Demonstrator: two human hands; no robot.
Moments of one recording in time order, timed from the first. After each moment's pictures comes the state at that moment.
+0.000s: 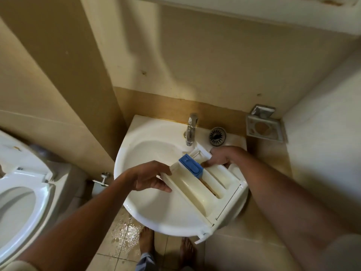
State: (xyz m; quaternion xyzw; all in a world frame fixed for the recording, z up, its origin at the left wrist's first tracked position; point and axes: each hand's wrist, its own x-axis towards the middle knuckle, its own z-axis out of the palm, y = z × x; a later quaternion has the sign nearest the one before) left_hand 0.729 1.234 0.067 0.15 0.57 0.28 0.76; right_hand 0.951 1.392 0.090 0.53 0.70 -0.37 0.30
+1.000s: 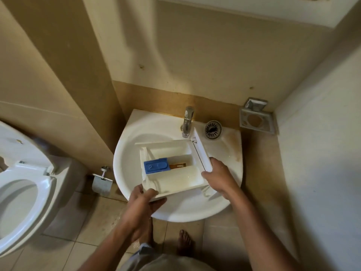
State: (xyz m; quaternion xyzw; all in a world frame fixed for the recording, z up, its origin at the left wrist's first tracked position) left_hand 0.800 1.109 0.078 -0.02 0.58 0.54 0.61; right_hand 0.983 1.269 0.093 0.61 0.65 -0.44 -0.04
